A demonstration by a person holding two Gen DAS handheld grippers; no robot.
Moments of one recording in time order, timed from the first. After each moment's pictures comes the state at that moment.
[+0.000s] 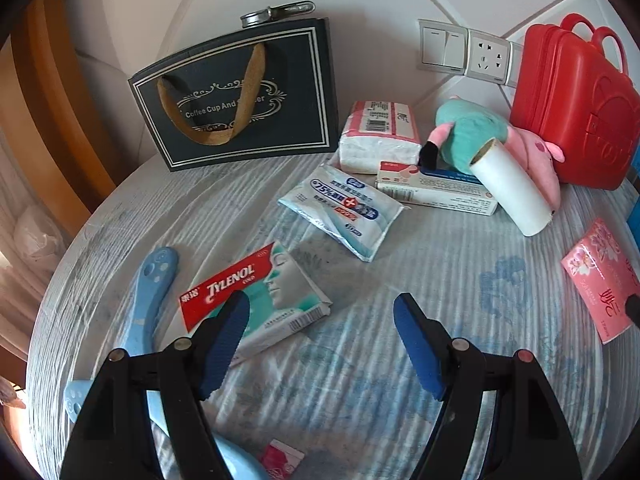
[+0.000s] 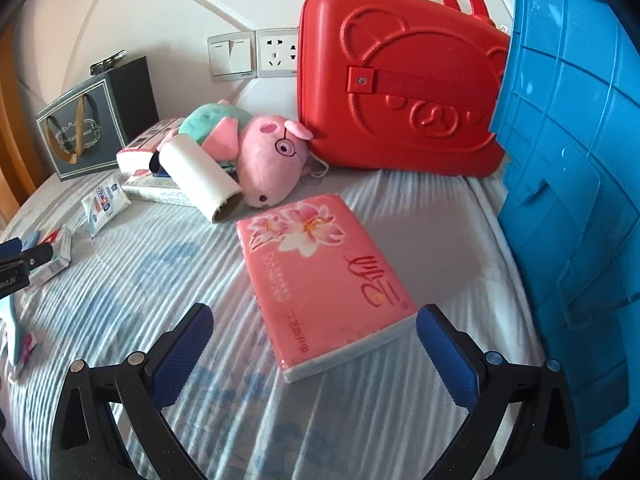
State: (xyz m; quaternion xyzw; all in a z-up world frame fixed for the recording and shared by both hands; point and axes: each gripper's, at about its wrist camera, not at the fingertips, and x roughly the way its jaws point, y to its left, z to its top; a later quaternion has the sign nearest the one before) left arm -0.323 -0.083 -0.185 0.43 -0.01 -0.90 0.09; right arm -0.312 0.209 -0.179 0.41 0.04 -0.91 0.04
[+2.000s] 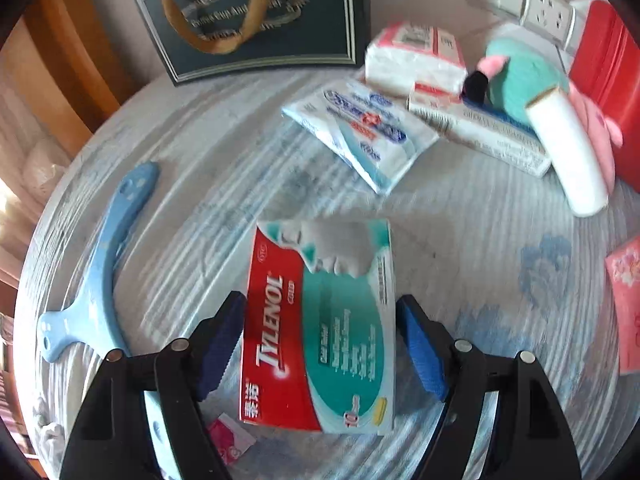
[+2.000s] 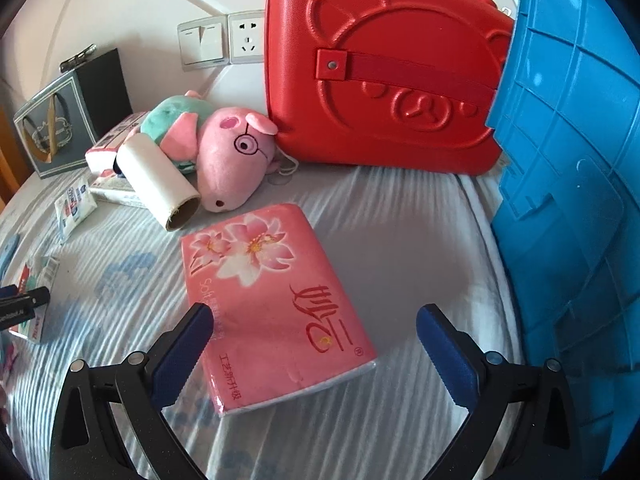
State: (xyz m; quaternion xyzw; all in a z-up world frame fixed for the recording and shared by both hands) left arm -0.344 -0.071 -0.240 0.51 0.04 -0.84 0.17; right arm -0.348 0.226 -0.189 0.44 0.05 -0.90 0.03
